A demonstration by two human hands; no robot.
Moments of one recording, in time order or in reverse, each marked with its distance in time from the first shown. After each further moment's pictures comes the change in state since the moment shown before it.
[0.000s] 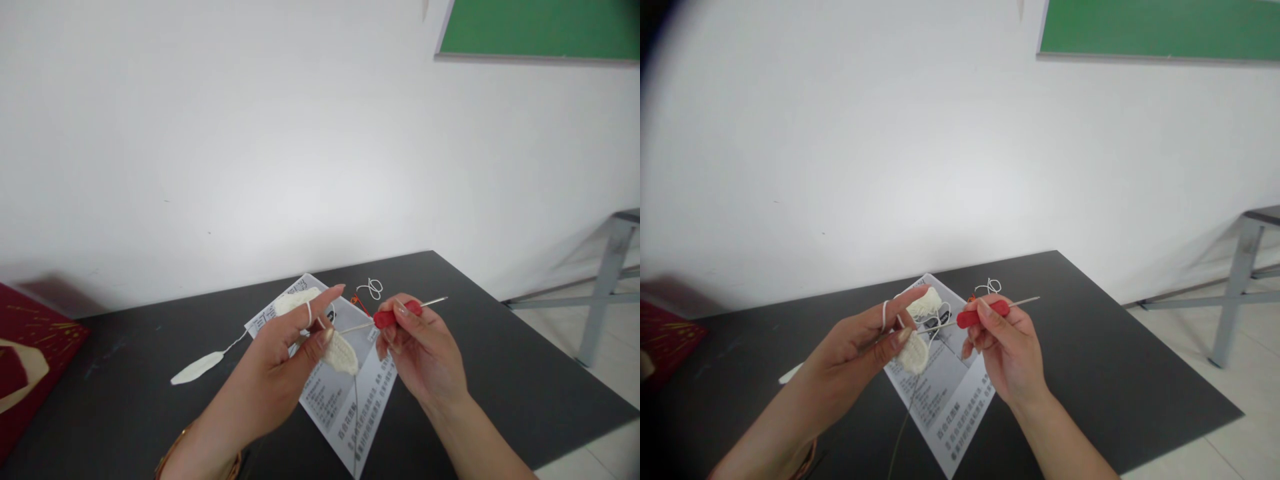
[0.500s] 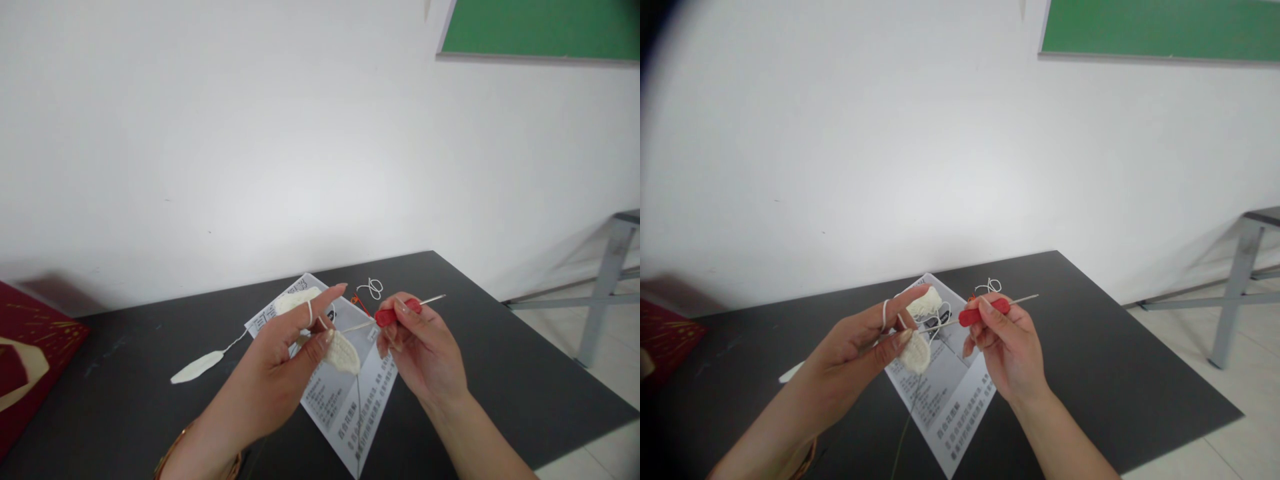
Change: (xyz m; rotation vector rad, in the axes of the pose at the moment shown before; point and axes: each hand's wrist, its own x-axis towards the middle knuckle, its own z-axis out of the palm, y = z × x) left_hand -0.002 0.002 0.001 -0.001 0.003 0.023; right_hand 0.001 0.000 -0.002 -0.008 0.009 0.012
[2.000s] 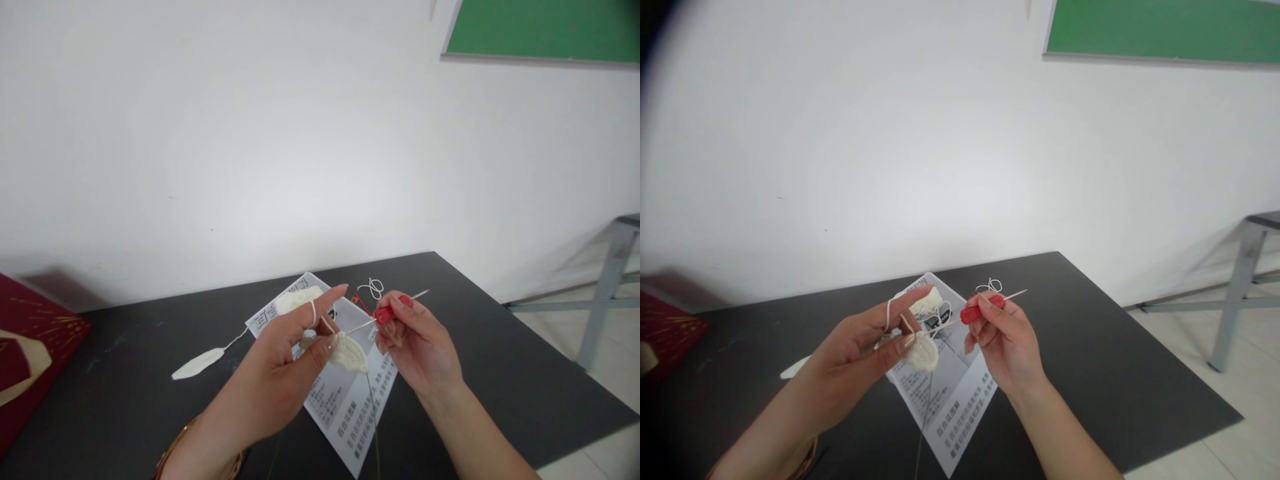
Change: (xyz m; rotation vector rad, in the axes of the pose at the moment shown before) left_hand 0.000 0.003 0.000 -0.023 -0.021 -0.004; right_hand 0.008 -0.001 0.000 0.031 -0.005 0.110
